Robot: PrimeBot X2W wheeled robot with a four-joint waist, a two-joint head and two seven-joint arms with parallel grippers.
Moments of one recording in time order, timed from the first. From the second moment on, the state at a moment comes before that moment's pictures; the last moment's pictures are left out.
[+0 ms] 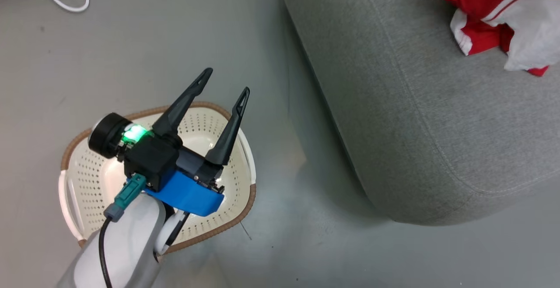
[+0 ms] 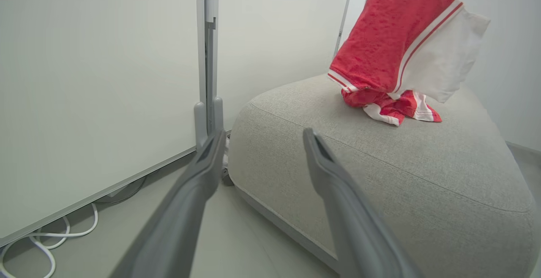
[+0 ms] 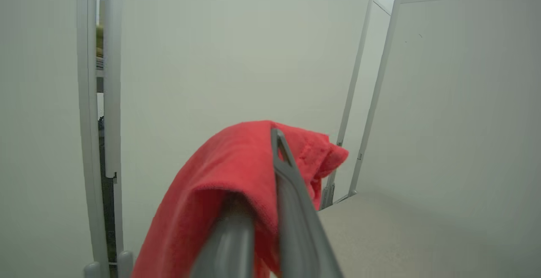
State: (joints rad) left arm -0.46 0.31 -0.51 0.13 -0.30 -0.13 -0.26; right arm -1.25 -0.35 -0.47 0.39 0.00 0.13 0.16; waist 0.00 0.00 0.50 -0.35
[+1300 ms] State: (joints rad) left arm -0.54 0.35 -0.56 0.12 -0.31 -0.12 -0.26; right arm -1.02 -0.25 -0.56 0.77 -0.14 0.13 -0.12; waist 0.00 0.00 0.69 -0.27
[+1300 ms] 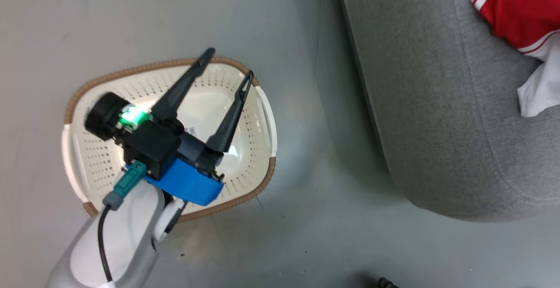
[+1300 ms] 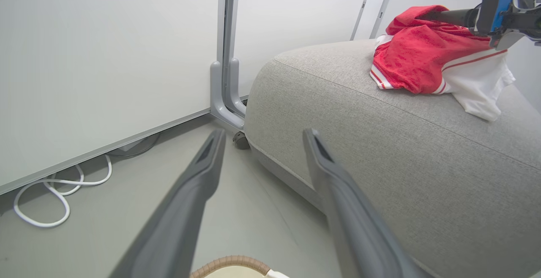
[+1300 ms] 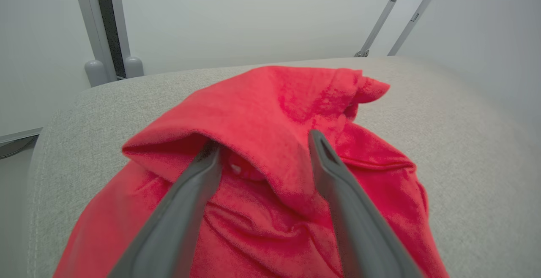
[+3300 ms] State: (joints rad) left arm -0.10 0.15 -0.23 0.40 -0.35 -0.13 -0.26; right arm -0.05 -0.05 -0.21 0.18 0.07 0.13 -0.05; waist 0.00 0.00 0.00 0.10
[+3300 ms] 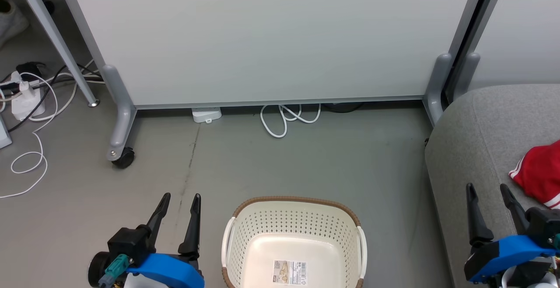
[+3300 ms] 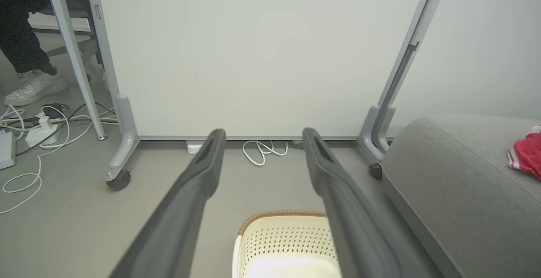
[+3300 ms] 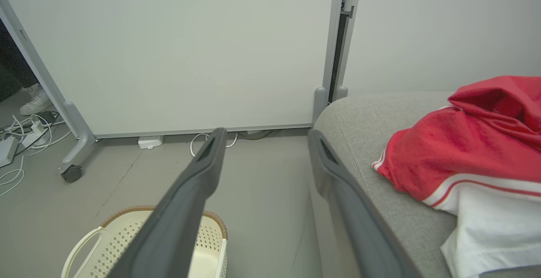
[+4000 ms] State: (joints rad) left arm -0.04 0.14 -0.27 0.48 -0.40 -0.13 -0.26; right arm -0.02 -0.04 -0.19 0.28 0.09 0.13 -0.06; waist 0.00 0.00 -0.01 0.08
